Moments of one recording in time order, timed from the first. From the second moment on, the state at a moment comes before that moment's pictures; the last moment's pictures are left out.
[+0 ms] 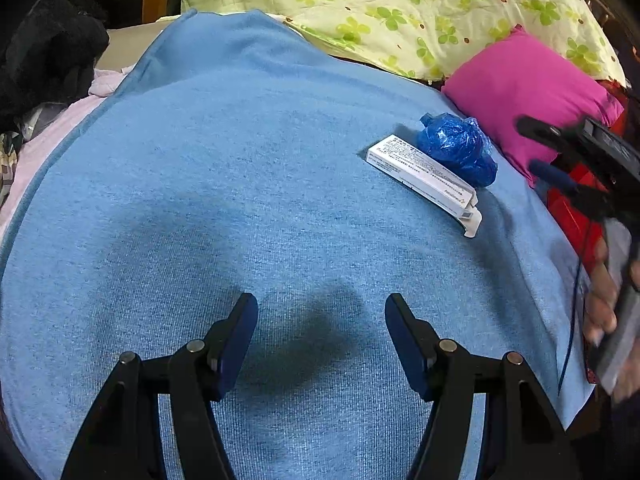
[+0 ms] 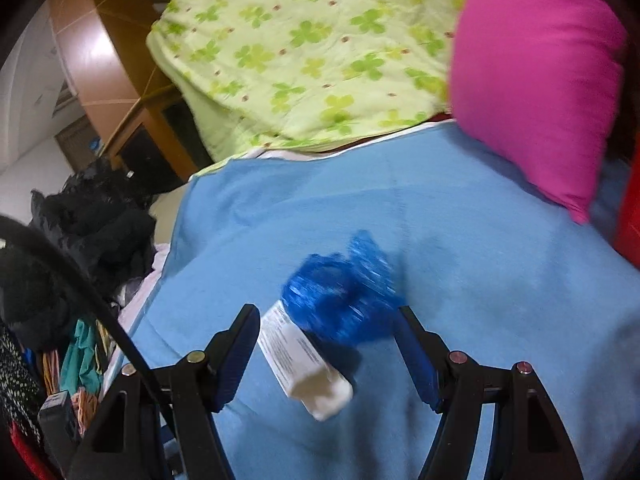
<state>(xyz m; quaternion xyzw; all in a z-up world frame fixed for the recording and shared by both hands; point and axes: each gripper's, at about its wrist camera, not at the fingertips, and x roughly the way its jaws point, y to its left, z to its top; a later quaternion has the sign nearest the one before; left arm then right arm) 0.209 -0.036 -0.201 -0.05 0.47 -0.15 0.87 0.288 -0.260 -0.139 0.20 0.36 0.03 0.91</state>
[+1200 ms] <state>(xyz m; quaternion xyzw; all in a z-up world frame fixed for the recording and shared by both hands) 0.235 -0.004 -0.204 -0.10 0.46 -0.11 0.88 0.300 -0.224 -0.181 0.29 0.47 0.15 0.82</state>
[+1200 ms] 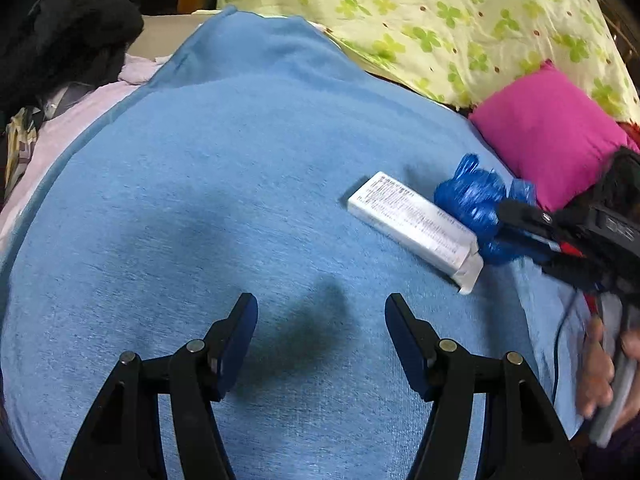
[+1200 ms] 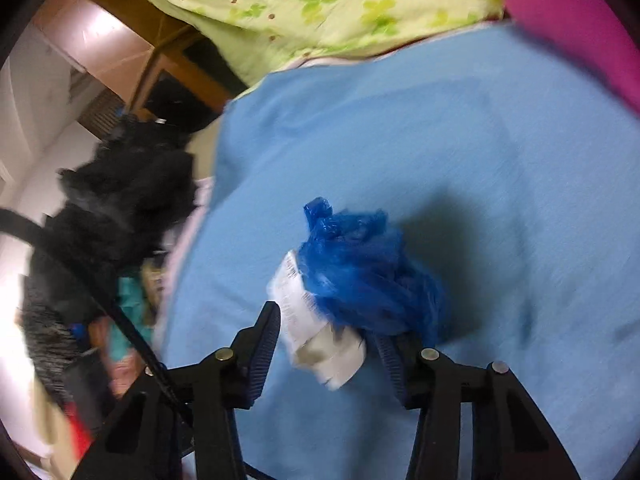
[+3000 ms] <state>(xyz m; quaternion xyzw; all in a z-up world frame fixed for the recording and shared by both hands) 0.237 0.017 -0.195 -0.14 0.45 -0.11 0.88 0.289 -0.186 -0.161 0.23 0.47 0.12 0.84</state>
